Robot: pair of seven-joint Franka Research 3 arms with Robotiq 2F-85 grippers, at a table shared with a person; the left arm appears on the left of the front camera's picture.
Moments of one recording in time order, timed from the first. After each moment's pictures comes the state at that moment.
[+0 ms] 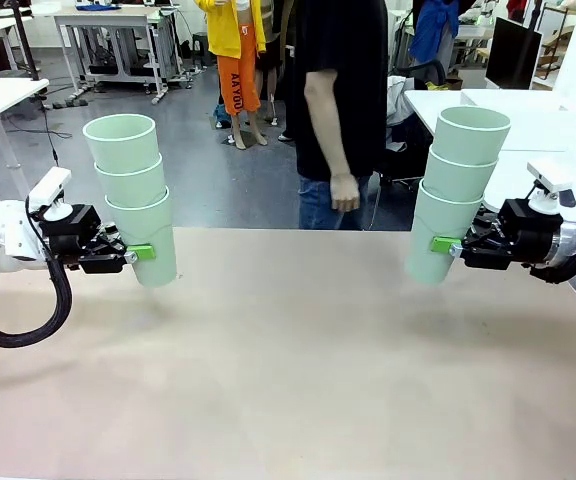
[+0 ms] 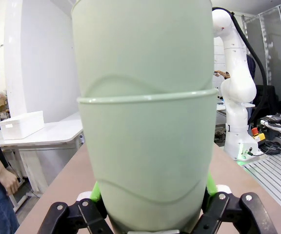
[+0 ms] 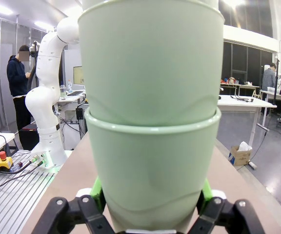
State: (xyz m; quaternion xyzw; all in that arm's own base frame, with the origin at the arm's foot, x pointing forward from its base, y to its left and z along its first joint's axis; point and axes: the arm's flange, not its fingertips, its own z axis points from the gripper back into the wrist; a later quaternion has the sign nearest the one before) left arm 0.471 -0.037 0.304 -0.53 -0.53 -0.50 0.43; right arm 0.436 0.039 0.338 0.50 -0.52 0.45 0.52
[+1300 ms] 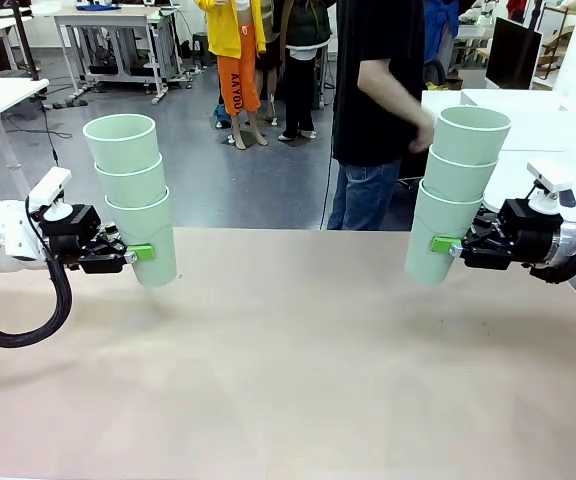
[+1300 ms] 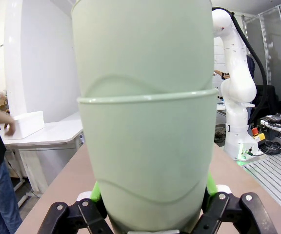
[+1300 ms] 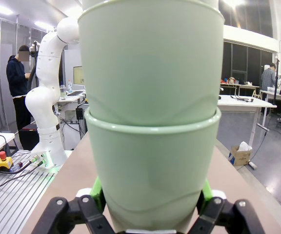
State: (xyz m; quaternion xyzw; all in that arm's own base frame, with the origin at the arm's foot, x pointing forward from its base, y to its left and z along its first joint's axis) left arm 0.471 -0.037 0.304 -0.53 -0.53 -0.50 0.43; right arm 0.436 0.039 0.338 0.50 -0.52 0.45 0.52
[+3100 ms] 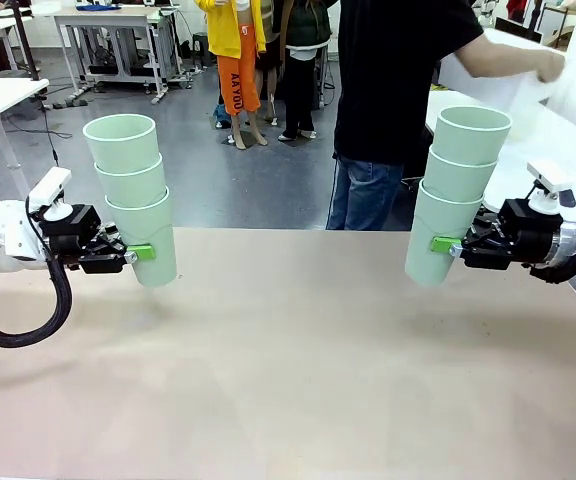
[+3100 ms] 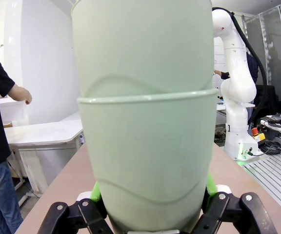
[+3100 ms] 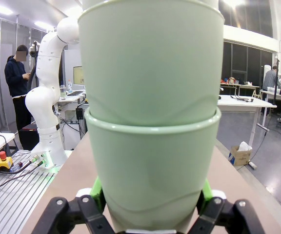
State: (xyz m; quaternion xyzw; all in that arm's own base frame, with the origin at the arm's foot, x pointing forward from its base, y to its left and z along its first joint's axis) left arm 0.471 -0.037 0.304 -0.53 -0.53 -0.50 0.43; right arm 0.436 0.039 0.338 0.50 -0.52 0.45 0.52
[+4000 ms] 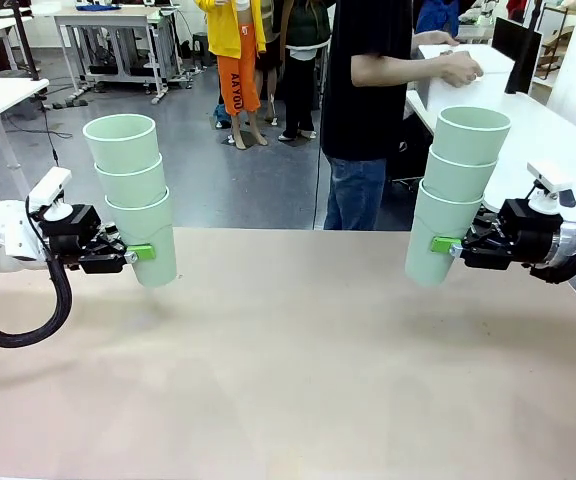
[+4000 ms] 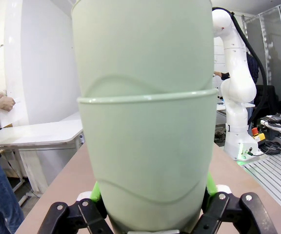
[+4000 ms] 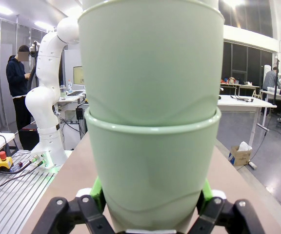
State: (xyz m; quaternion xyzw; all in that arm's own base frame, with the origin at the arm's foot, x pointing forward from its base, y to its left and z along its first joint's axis) left arm 0.471 -0.037 0.304 -0.53 -0.53 -0.50 0.43; right arm 0.436 0.039 0.338 0.50 -0.52 0.45 0.52
